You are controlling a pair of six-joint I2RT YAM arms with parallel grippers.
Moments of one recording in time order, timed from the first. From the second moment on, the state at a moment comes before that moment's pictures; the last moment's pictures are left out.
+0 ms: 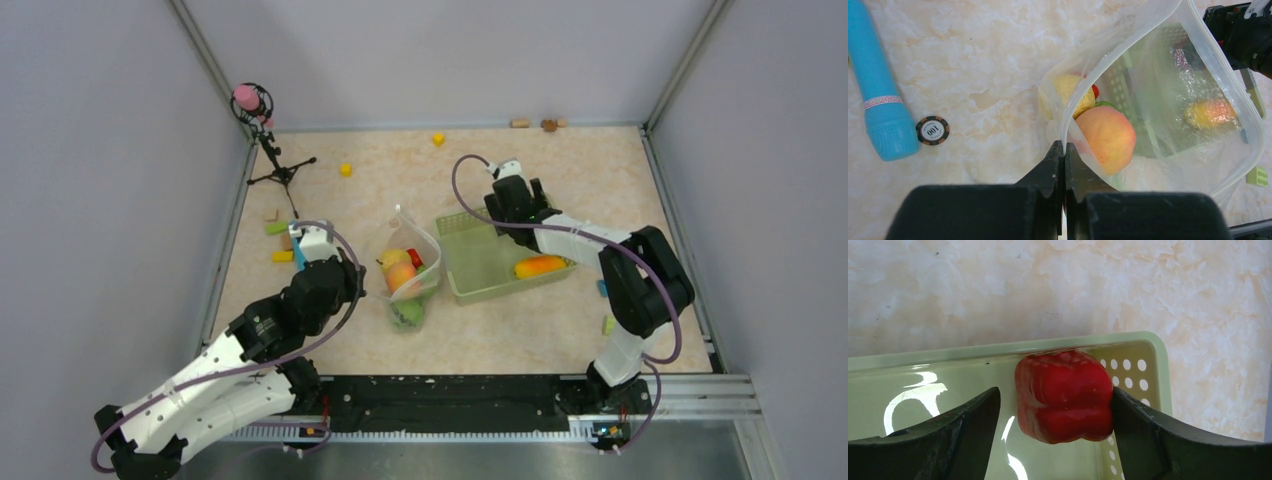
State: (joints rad) left arm -0.87 0.64 0.72 -0.61 -0.55 -0.73; right arm 0.51 1.73 1.03 -0.05 0.52 -0.03
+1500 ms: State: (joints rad) left arm -0.86 0.60 0.70 -0.58 -0.49 -0.70; right arm 1.19 1.48 1.20 -0.04 0.23 0.03
